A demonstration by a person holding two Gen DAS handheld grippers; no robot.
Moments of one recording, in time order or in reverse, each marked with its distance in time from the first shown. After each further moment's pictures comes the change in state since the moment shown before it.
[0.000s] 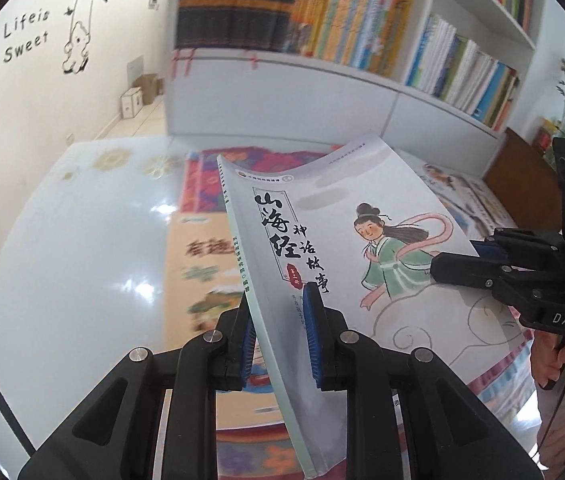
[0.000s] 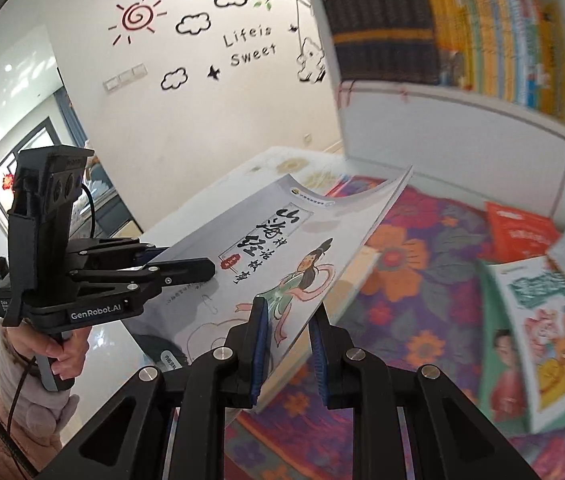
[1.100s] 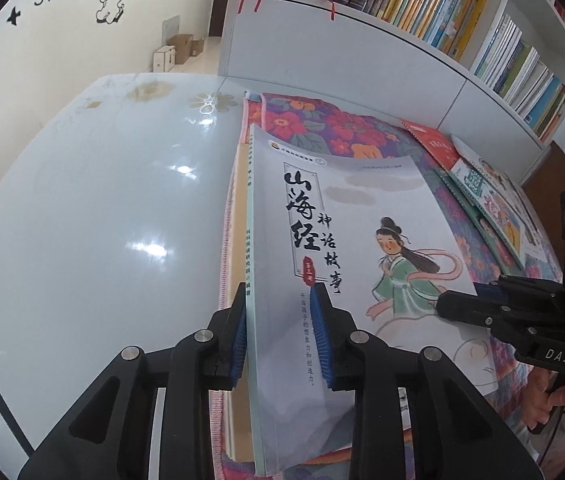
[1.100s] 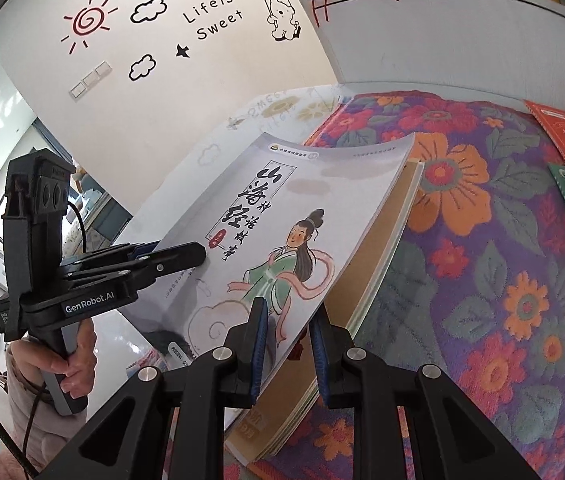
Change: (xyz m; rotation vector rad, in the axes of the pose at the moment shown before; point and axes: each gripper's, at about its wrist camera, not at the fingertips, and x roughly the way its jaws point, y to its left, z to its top) left arm 0.057 0.061 -0.034 -0.128 0.086 0.057; right arm 0.106 -0.016 -0.032 0.194 0.111 0.063
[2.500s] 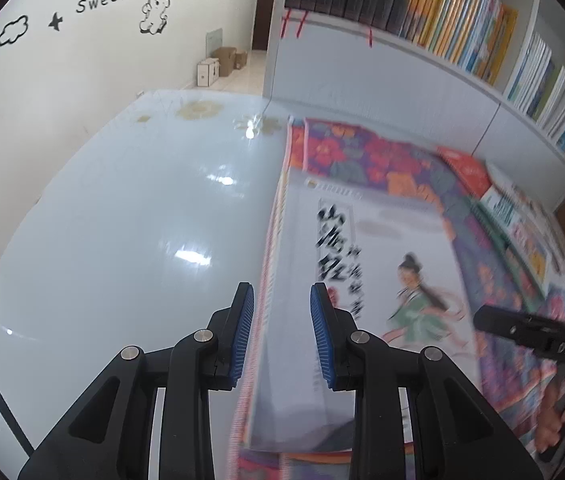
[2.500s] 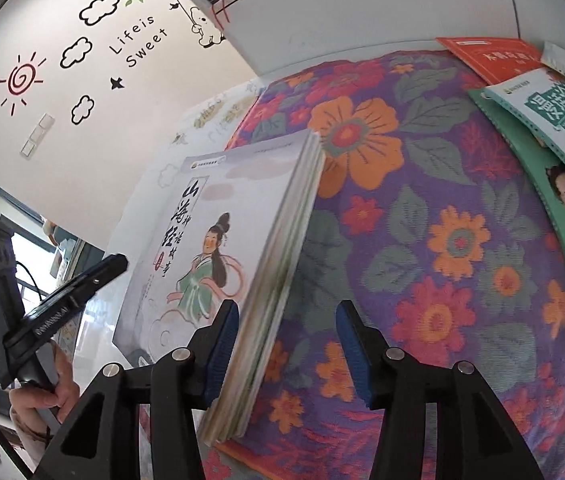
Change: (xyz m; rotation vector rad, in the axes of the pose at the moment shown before) left arm -0.025 -0.003 0.012 -0.076 -0.066 0.139; right arm -0.018 -0.054 -0.007 0.273 0.023 -0.061
